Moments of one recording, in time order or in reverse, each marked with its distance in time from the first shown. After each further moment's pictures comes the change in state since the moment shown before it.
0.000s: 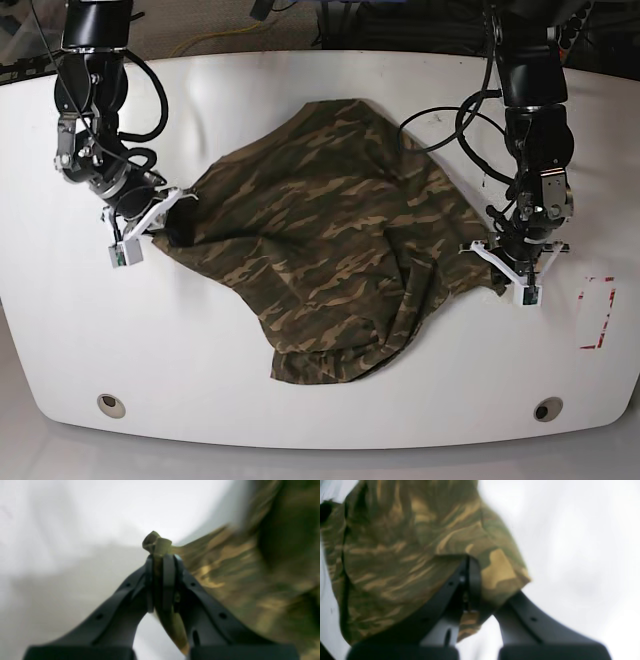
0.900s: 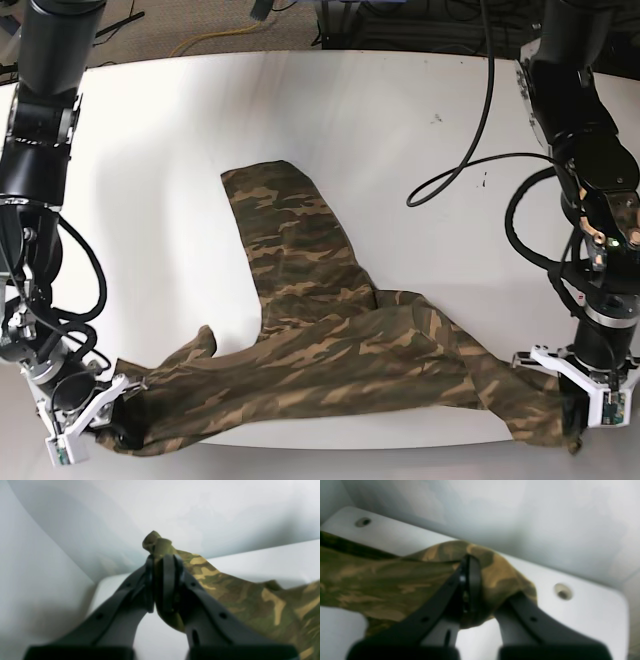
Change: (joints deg) left arm -16.4 -6.9 0.1 34.0 -0.1 -0.3 16.5; right arm 43.2 10.6 -12.7 -11.4 0.5 0.1 -0.7
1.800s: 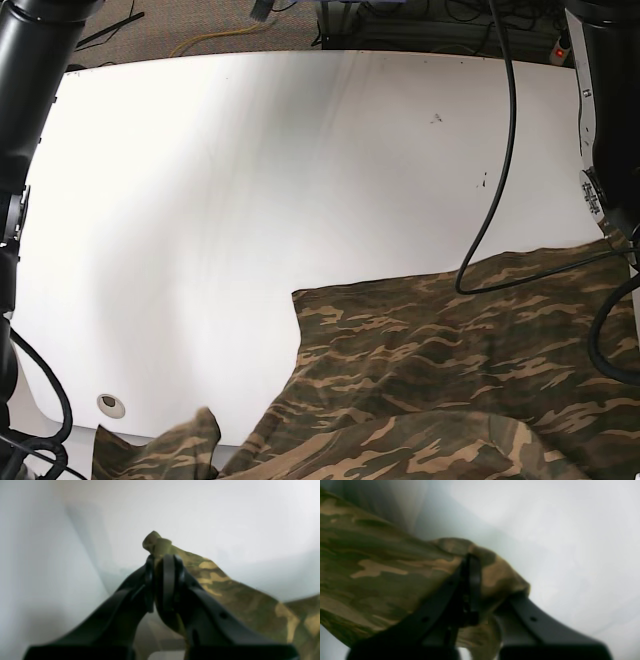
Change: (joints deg) left arm -29.8 -8.7 3.0 -2.8 -0.6 -0.2 3.0; right arm 32.8 2.7 -18.3 -7.9 0.4 4.4 -1.1
